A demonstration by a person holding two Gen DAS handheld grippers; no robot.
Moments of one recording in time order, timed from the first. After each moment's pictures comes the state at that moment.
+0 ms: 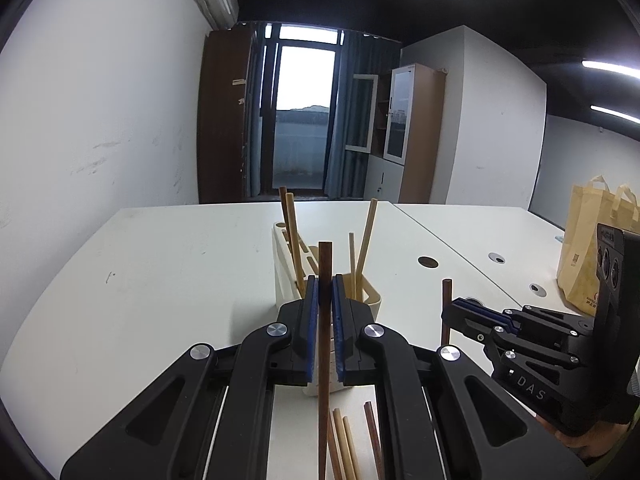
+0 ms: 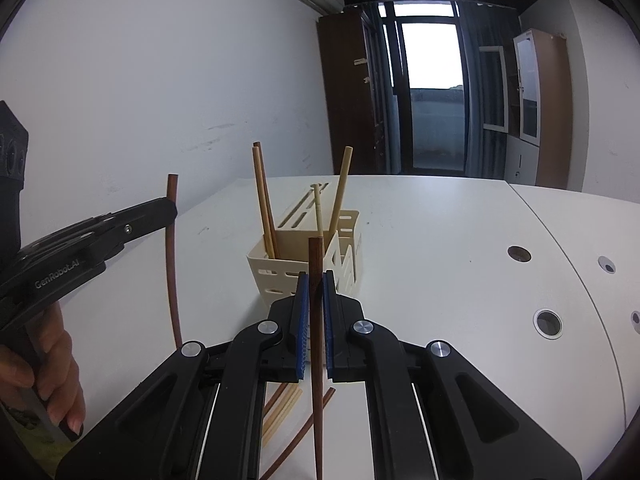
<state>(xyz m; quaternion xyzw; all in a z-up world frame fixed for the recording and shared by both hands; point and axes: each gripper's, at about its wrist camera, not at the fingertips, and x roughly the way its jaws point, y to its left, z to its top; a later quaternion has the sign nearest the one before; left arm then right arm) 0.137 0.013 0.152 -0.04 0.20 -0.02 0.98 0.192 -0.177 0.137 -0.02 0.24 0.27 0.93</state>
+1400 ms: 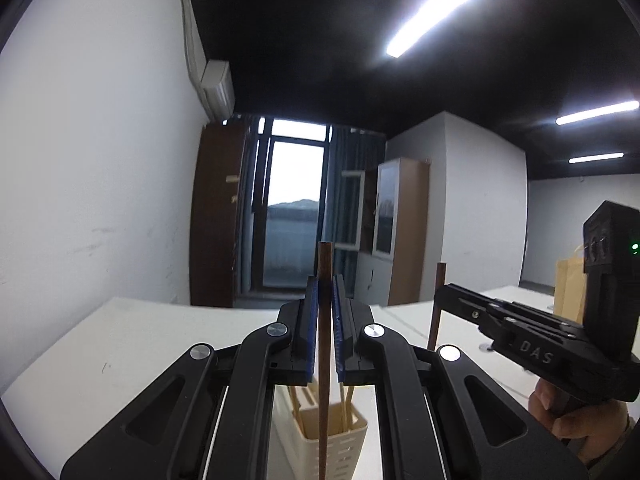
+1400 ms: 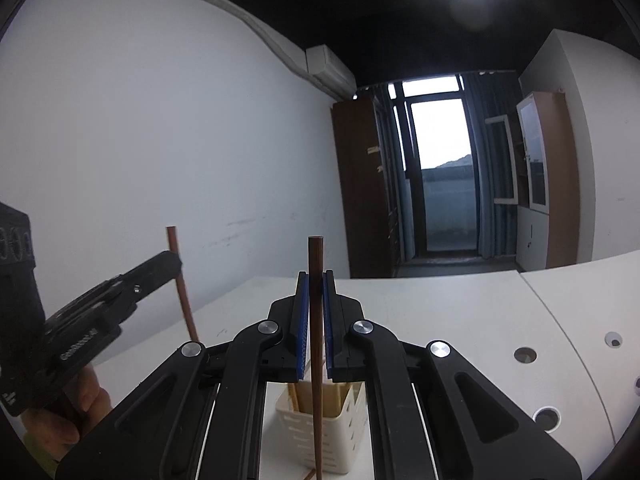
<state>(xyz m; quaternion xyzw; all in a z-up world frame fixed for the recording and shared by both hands) 0.119 0.005 0.203 -0.04 0.00 -0.03 1.00 0.208 -0.182 0.227 0.03 0.08 0.30 0.95</state>
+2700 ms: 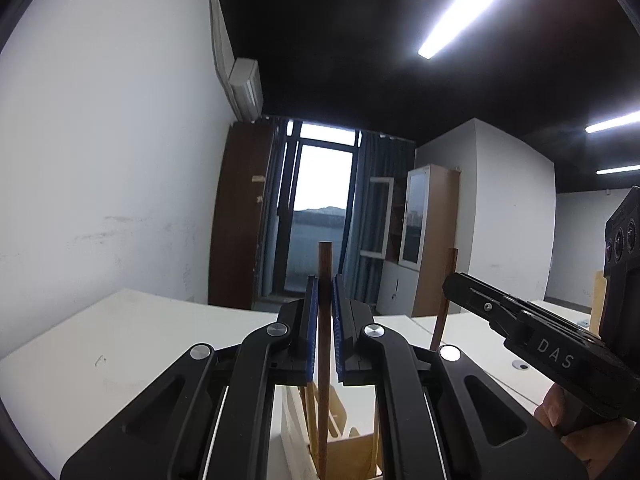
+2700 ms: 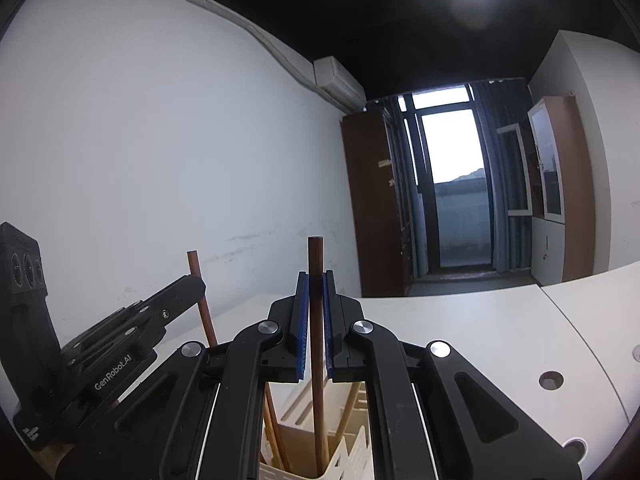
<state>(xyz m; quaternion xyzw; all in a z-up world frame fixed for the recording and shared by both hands) 0.180 -0.002 0.176 -0.07 0.00 0.02 1.00 0.262 -0.168 0.205 0.04 0.06 0.32 0.94</state>
